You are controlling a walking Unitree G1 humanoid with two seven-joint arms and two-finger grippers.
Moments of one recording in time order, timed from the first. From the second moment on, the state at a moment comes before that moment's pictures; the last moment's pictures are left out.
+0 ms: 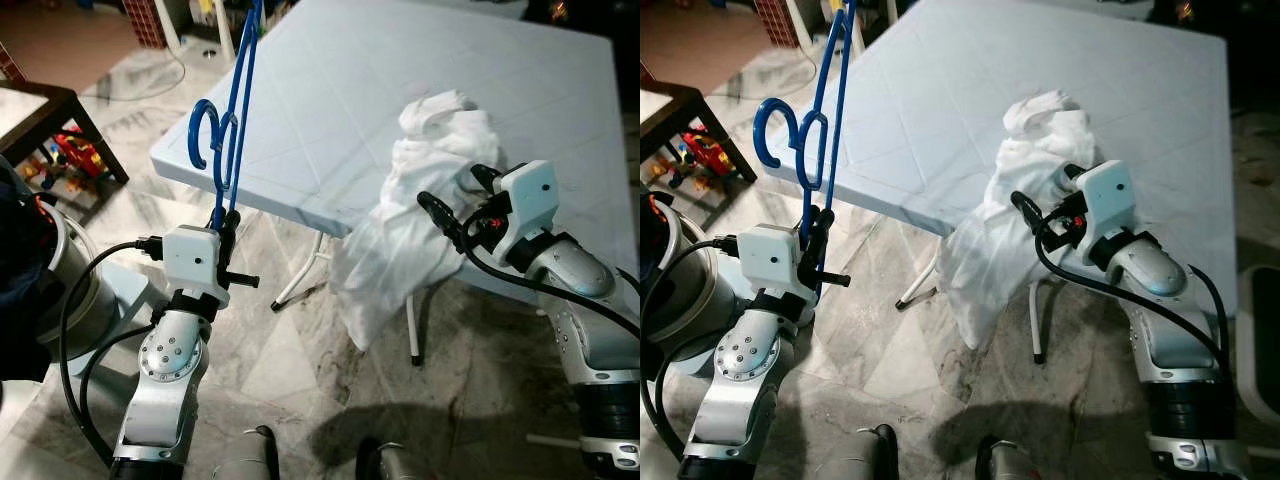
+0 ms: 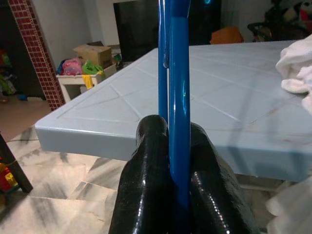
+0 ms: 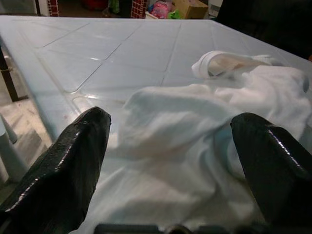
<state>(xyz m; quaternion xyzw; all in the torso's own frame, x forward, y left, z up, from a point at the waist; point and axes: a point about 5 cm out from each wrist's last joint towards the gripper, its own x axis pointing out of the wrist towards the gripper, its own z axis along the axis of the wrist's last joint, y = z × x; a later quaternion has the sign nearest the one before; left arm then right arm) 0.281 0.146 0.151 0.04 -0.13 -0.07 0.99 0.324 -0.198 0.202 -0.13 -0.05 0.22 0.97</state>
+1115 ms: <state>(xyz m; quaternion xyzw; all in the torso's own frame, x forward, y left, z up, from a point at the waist) 0.266 0.155 0.145 0.06 -0.11 -0.05 0.99 0.364 -0.133 0.143 -0.06 0.03 0.06 1.00</state>
